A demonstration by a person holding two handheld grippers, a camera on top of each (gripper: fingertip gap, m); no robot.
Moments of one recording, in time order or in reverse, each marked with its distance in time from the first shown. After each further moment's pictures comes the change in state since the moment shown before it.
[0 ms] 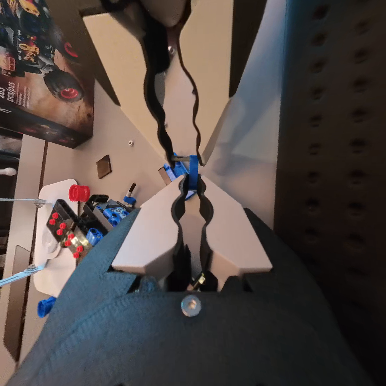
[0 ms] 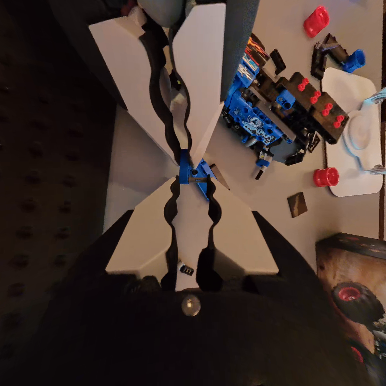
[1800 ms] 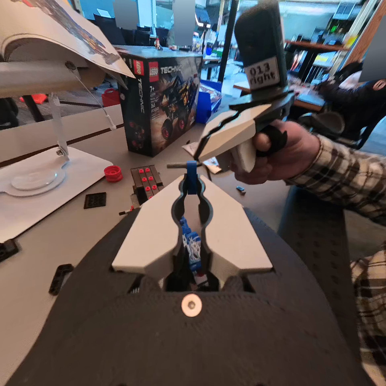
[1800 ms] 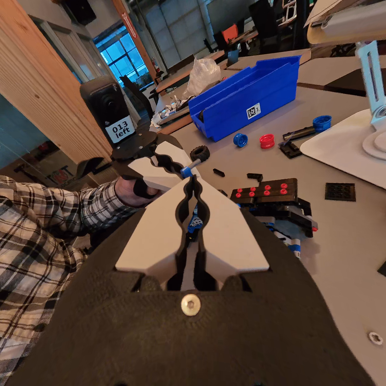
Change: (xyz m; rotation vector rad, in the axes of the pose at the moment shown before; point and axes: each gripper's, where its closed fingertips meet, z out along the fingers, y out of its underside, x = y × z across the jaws) left arm -0.092 0.008 -0.080 0.599 -0.105 -0.760; right arm 0.081 -0.103 -0.033 0.782 -0.210 0.806
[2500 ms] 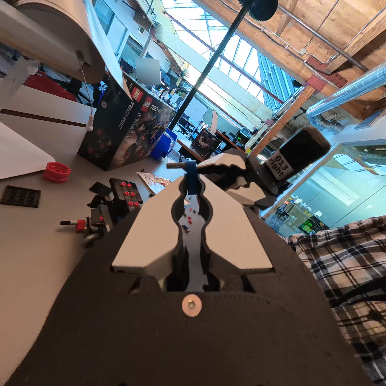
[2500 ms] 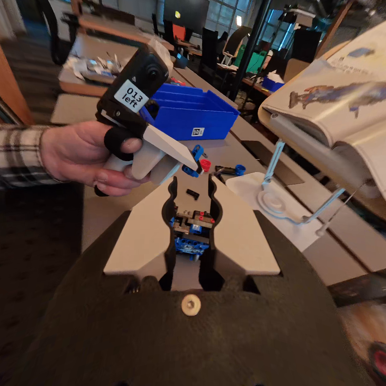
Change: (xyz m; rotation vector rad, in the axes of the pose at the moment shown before) left arm -0.018 -0.035 -0.014 0.231 0.266 -0.513; right arm -0.005 -0.018 0.014 -0.045 0.362 -0.617
